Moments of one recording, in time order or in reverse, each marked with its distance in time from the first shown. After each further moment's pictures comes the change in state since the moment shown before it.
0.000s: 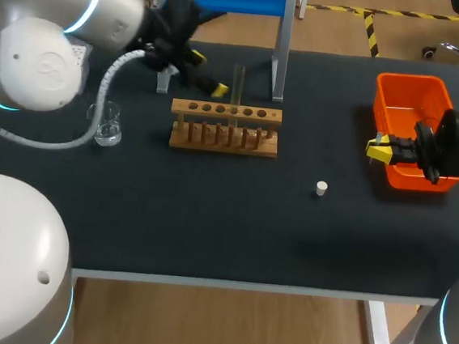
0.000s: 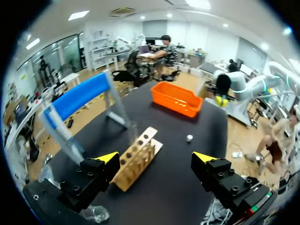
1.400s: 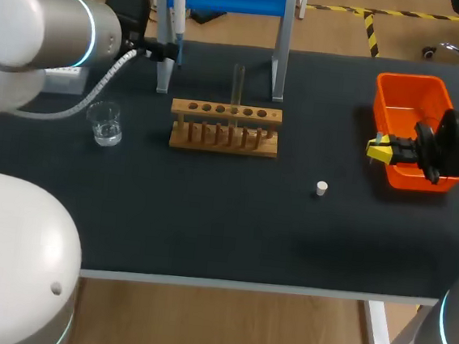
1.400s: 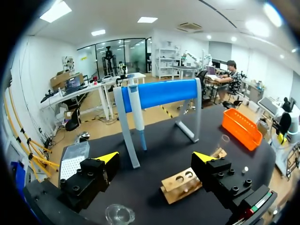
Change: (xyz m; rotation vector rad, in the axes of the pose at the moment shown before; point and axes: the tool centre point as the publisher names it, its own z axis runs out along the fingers) left arm -0.133 0.020 -0.005 0.172 -0.476 -0.308; right arm 0.000 0.000 0.000 0.000 0.000 0.000
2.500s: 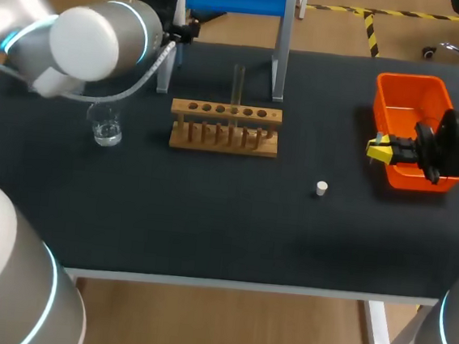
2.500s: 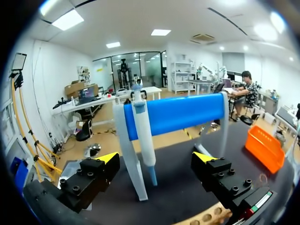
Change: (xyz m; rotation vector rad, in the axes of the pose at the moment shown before) left arm -0.020 -0.048 0.088 0.149 -0.162 -0.035; right arm 0.000 0.000 0.000 0.000 0.000 0.000
